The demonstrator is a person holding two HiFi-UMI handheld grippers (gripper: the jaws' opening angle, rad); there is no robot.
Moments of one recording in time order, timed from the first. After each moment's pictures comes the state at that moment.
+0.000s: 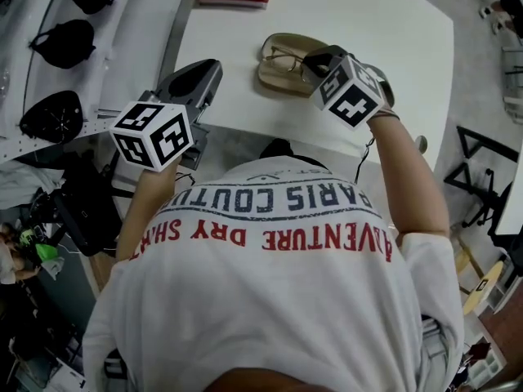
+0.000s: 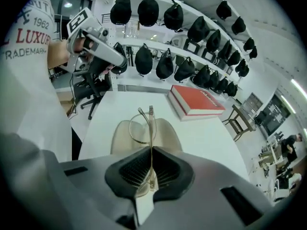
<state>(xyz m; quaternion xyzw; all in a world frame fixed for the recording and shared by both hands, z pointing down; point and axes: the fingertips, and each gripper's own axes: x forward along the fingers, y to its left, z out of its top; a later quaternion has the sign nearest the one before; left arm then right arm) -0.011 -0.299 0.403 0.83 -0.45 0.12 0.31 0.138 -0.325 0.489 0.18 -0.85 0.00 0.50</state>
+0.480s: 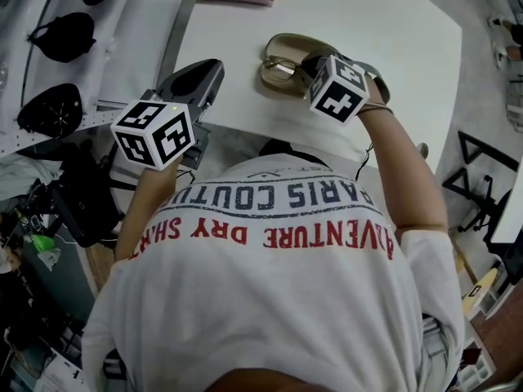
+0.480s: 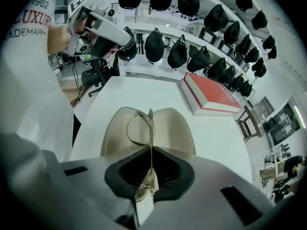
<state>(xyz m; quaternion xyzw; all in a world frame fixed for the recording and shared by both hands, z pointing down) -0.013 -0.304 0.417 0.82 -0.46 0.13 0.32 0.132 -0.326 0.528 0.11 -0.82 -0.02 0.56</state>
